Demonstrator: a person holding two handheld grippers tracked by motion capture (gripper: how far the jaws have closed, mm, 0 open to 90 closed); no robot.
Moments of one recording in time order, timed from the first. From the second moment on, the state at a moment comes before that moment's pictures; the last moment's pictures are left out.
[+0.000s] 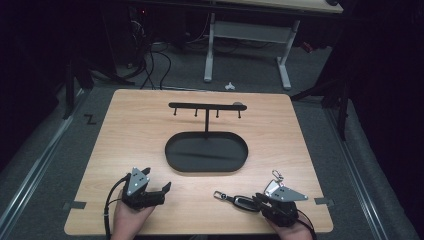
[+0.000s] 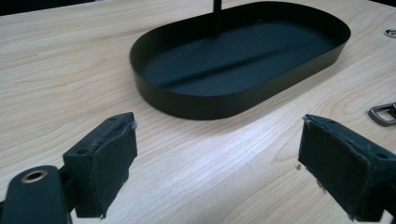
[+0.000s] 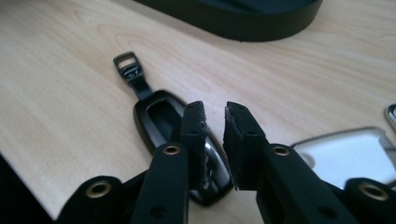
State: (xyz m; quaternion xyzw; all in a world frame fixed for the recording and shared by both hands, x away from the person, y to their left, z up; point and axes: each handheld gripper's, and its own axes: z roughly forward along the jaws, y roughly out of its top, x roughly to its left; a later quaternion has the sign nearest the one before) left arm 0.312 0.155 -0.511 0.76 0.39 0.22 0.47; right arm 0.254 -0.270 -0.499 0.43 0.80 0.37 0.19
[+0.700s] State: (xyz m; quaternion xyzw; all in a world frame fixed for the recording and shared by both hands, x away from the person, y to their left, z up) left arm 0.293 0.177 -0.510 0.75 0.40 0.25 0.46; right arm 0.292 -0.246 -0.496 0.41 0.83 0.34 0.16
